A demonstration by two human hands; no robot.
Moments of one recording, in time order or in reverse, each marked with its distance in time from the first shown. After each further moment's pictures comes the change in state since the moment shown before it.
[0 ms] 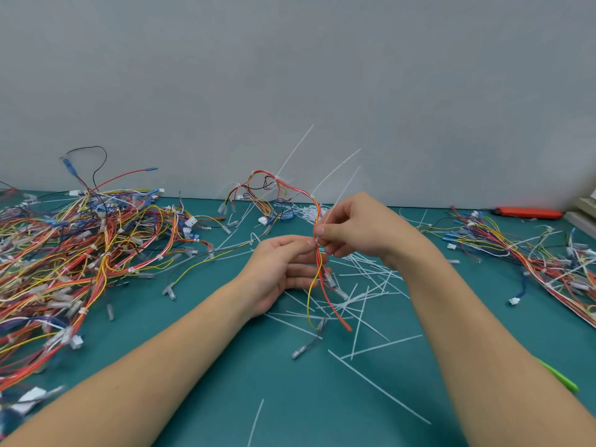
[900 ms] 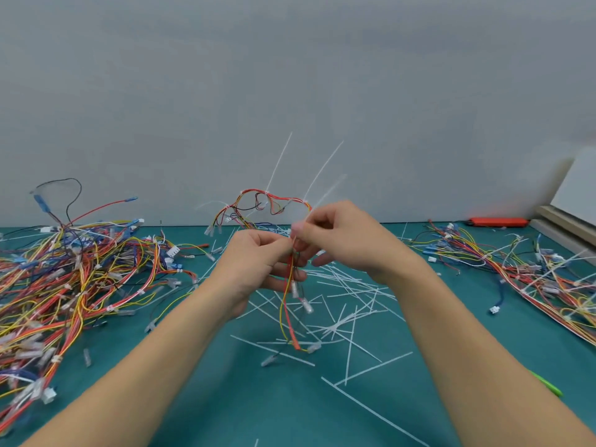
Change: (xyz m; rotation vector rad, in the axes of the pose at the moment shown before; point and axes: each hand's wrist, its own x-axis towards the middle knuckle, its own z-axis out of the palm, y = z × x) left_hand -0.011 0.053 0.009 0.304 0.071 0.132; right_hand -0.009 -0.020 -0.004 0.085 0.038 -0.142
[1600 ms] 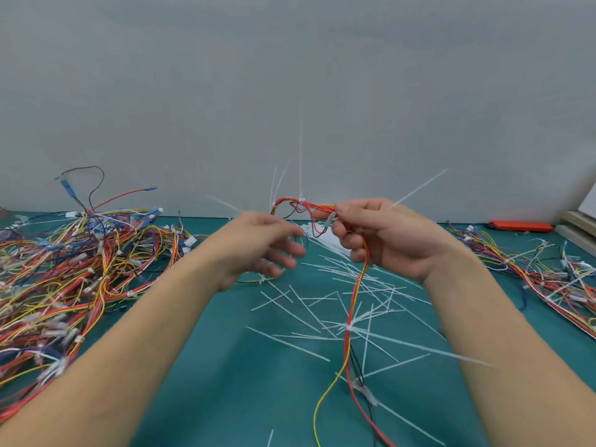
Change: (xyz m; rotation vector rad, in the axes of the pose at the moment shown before) left_hand 0.002 0.025 -0.036 0.220 -0.101 -0.136; right_hand -0.004 0.010 -0.020 0.676 -0.221 0.131
